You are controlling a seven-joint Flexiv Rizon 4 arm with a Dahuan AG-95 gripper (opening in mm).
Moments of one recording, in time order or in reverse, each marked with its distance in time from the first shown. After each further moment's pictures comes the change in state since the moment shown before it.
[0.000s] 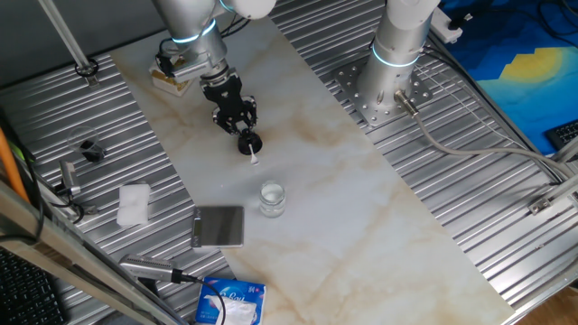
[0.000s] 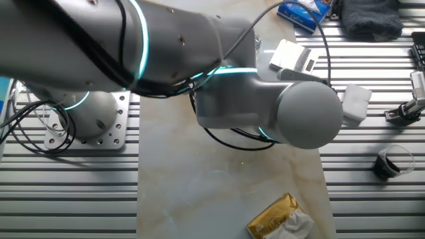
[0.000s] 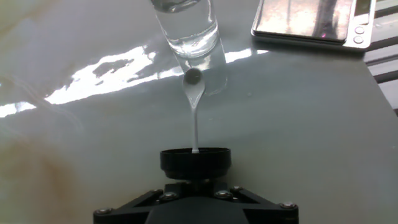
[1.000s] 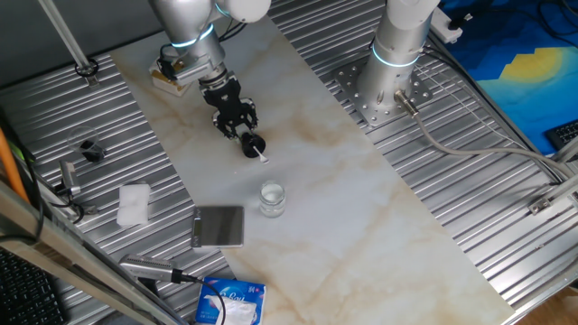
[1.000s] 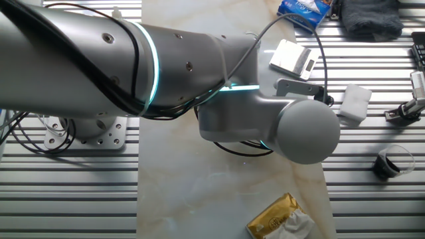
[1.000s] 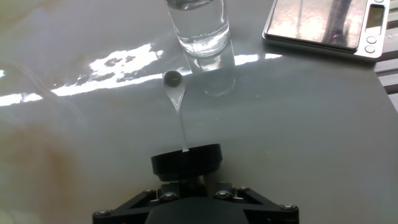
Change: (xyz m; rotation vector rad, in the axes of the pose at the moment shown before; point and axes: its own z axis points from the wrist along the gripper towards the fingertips) arm 0.007 -0.004 0.019 -0.013 -0.043 -0.095
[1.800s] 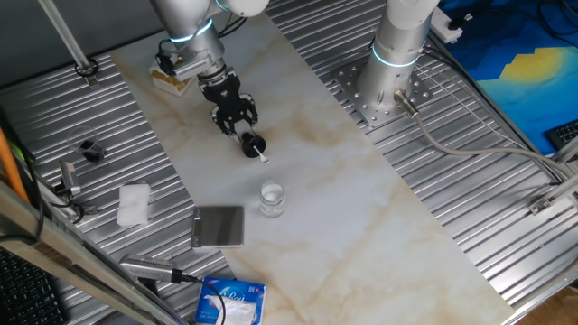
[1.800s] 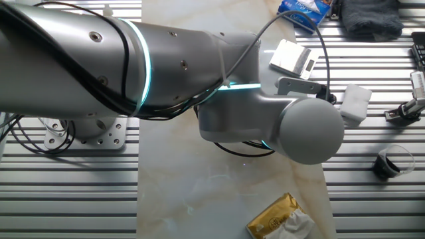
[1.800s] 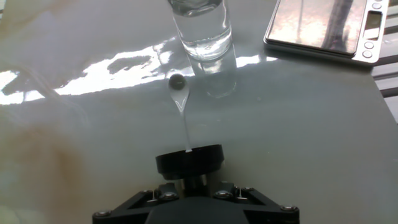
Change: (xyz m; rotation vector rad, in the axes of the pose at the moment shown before) arm -0.001 0.003 -0.013 -0.005 0.005 -0.013
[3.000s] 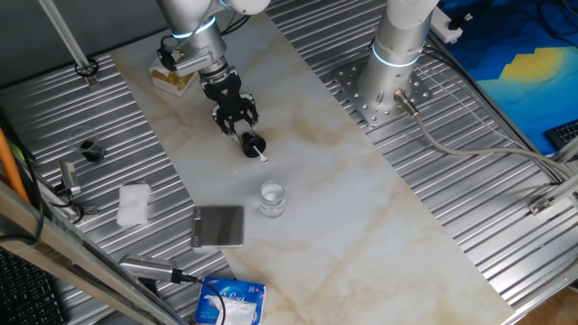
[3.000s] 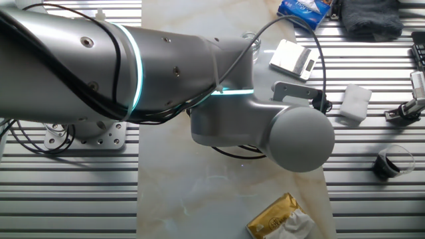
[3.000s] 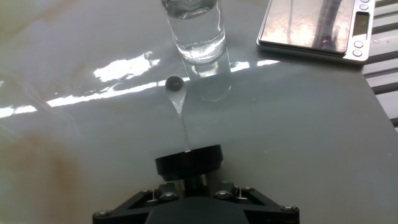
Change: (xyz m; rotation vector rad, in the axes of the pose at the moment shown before) arm 0.000 0.000 0.001 0.026 -0.036 0.021
